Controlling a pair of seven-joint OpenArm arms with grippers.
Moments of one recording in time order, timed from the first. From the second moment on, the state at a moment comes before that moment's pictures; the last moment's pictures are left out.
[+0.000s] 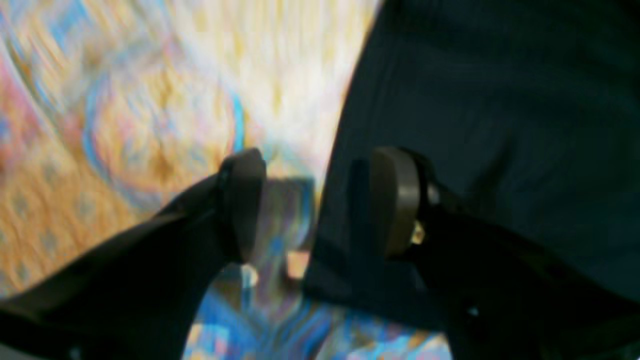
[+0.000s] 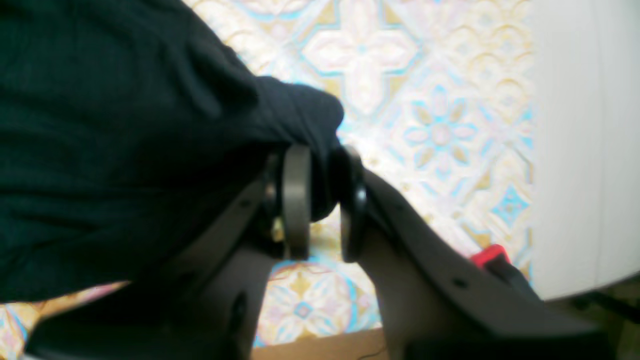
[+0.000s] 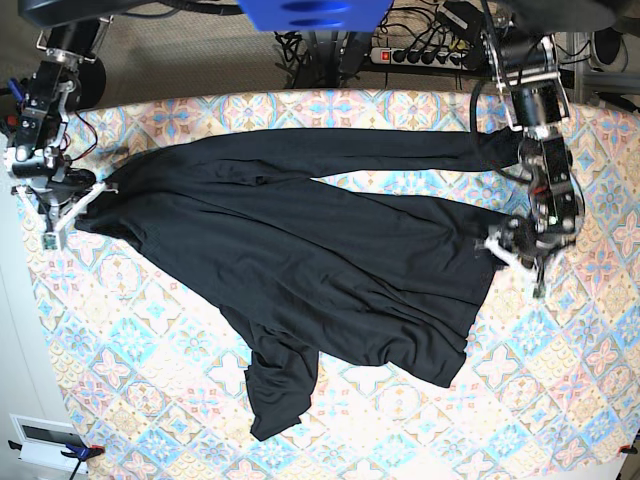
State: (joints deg) left arm -8.6 -17.0 -15.5 75.8 -13.3 -15.0 47.9; right arm -9.8 25.1 25.4 102.3 20.3 16.4 -63.5
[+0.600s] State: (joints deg) left arm -8.3 -17.5 -15.7 70.3 -25.8 -14.6 47.3; right arm -9.6 23.6 24.3 102.4 20.1 16.4 -63.5
